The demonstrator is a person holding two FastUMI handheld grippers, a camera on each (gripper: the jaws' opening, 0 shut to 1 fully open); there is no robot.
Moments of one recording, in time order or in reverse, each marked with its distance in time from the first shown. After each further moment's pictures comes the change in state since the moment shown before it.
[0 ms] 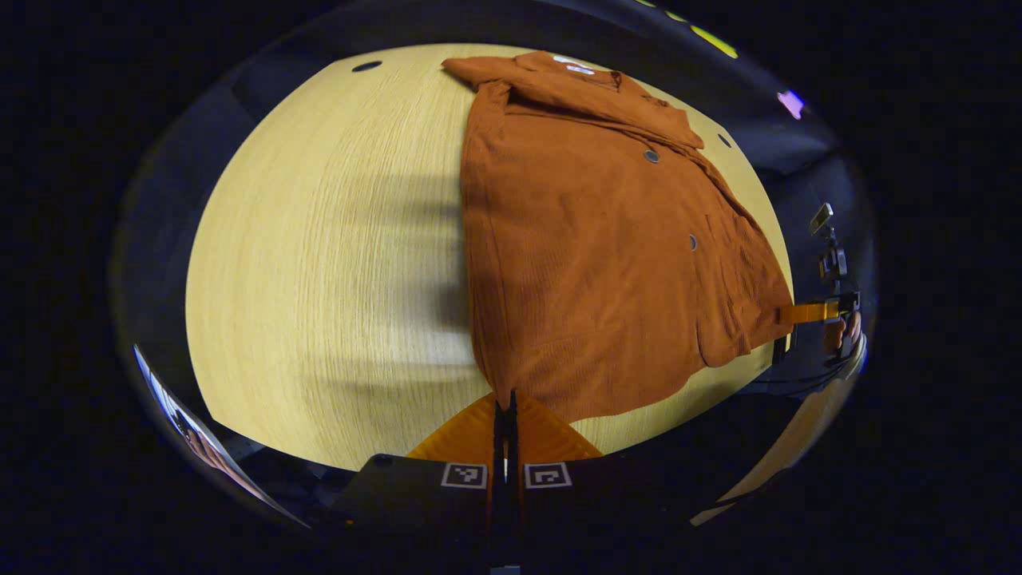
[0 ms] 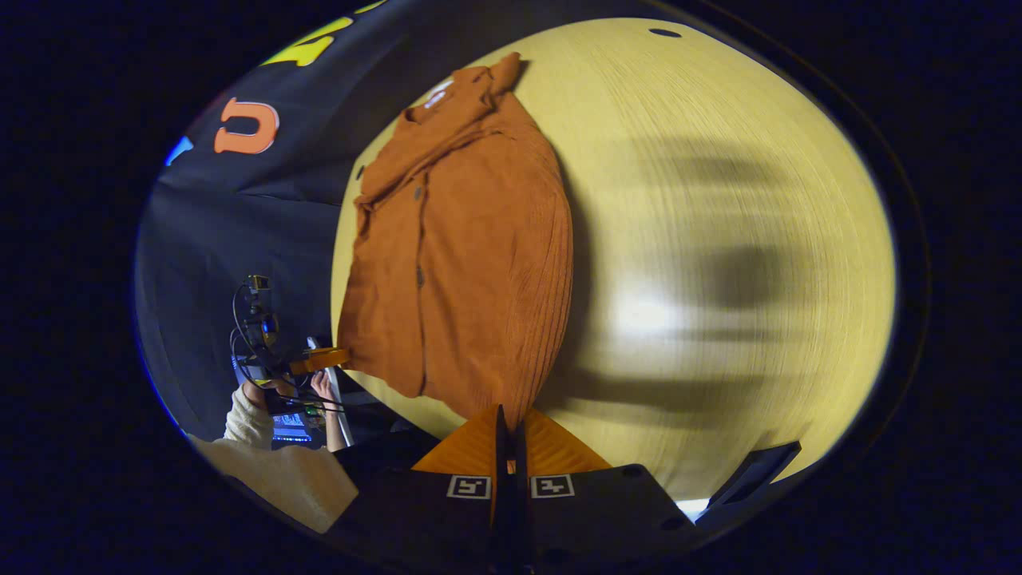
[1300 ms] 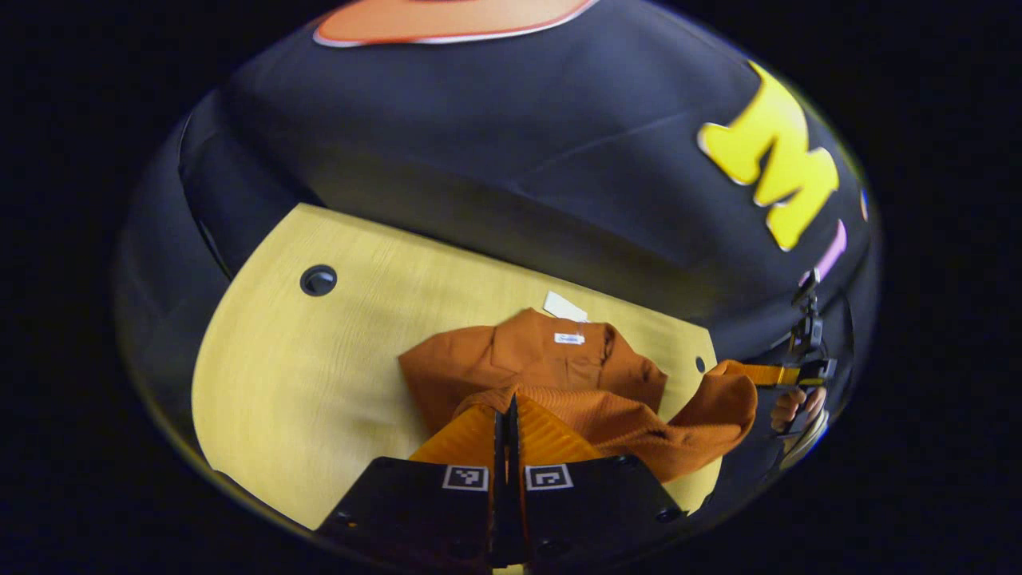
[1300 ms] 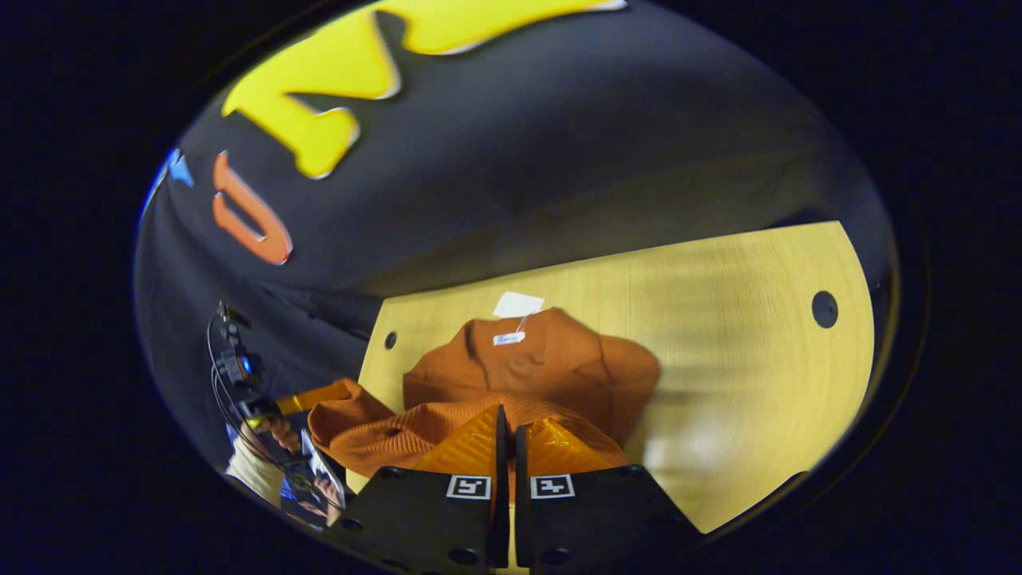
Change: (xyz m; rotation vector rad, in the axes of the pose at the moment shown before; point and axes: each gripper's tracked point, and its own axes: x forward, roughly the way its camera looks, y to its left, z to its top) left arm 0.045 -0.028 0.440 -0.309 -0.470 -0.166; right arm 0.017 0.106 0.436 -0.056 -0.401 -0.040
